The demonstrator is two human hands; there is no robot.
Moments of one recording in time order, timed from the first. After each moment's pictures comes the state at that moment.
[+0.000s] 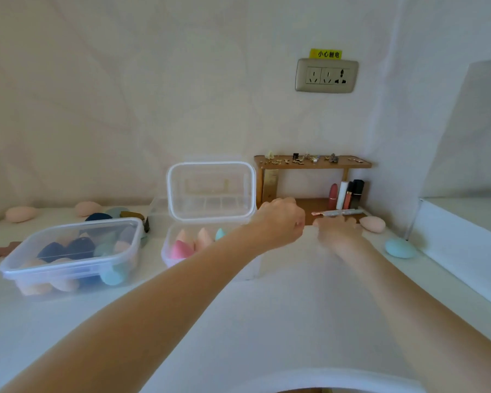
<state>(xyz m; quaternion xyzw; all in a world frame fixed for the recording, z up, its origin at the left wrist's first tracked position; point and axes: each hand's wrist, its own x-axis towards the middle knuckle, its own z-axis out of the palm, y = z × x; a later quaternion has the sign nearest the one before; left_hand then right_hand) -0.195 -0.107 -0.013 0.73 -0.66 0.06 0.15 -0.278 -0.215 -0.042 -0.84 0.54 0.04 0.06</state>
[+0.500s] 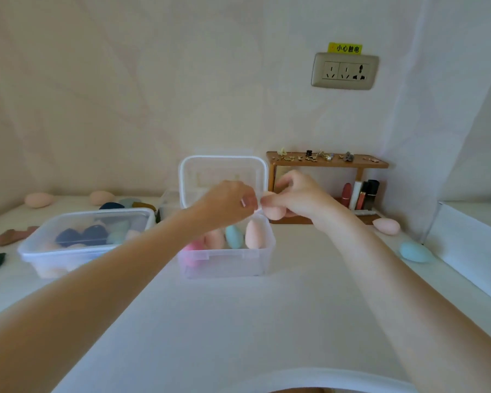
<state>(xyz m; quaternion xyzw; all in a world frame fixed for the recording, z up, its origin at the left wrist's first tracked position) -0.132 -0.053 0.001 0.78 -0.58 0.05 0.23 -0.246 -0.153 0.014 -0.82 0.31 -0.22 0.44</state>
